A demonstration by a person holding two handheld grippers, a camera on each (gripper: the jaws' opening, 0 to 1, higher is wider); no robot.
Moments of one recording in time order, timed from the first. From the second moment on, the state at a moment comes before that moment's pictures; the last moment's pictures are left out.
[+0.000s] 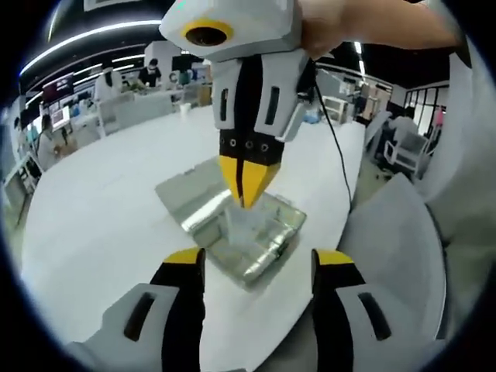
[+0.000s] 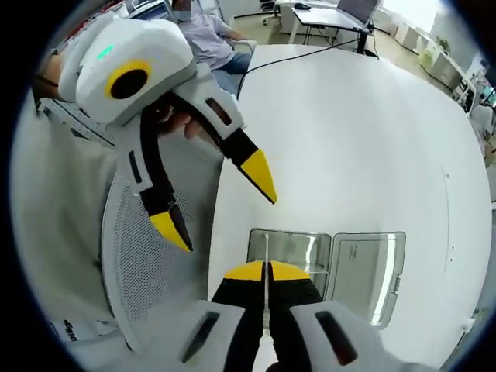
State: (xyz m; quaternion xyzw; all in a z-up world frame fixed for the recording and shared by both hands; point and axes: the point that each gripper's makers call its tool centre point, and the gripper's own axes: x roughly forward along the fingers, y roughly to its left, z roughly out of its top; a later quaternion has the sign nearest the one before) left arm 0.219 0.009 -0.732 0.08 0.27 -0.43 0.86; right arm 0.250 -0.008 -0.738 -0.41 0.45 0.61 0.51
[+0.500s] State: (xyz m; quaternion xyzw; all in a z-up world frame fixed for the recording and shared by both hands) left arm 0.221 0.013 -0.737 0.07 0.28 -0.41 0.86; right arm 0.257 -0.006 -0.753 -0.39 0.46 0.59 0.54
